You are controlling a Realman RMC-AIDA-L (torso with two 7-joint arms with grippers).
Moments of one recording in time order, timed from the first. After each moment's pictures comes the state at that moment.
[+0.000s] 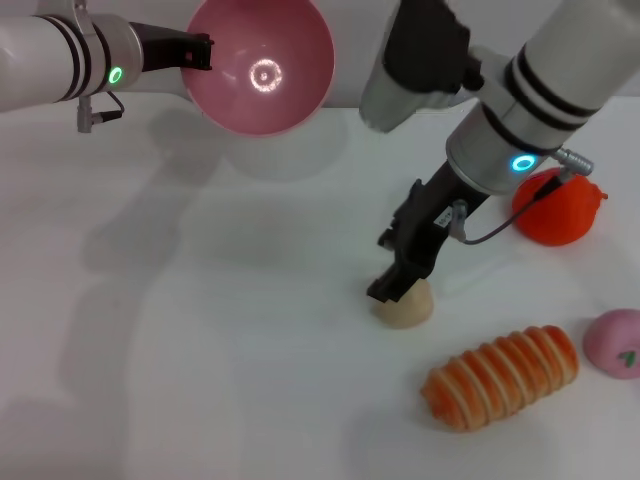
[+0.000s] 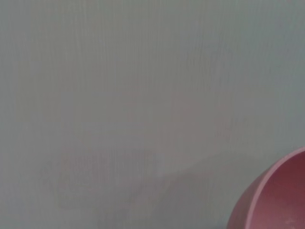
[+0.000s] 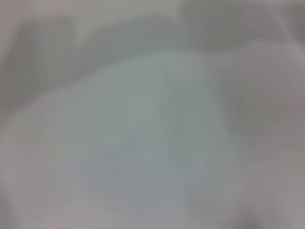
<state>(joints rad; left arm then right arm) -0.77 -2.05 1.27 0.78 2.30 0.51 -2.44 1.02 2.07 -1.39 -0.87 -2.45 -1.49 2.22</state>
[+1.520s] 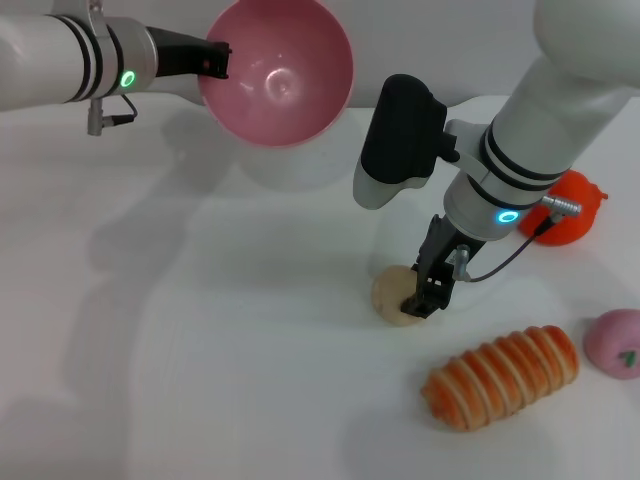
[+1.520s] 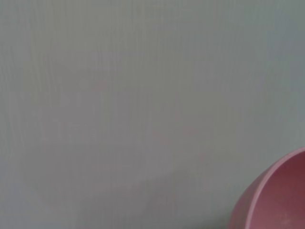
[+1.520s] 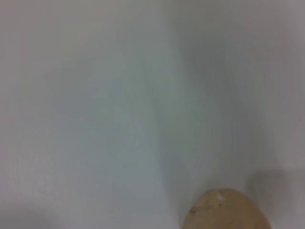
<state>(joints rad) -0.77 -2.05 1.28 0.81 2.29 0.58 -2.41 1.03 2.09 -1.62 -0.70 -2.51 -1.27 2.28</state>
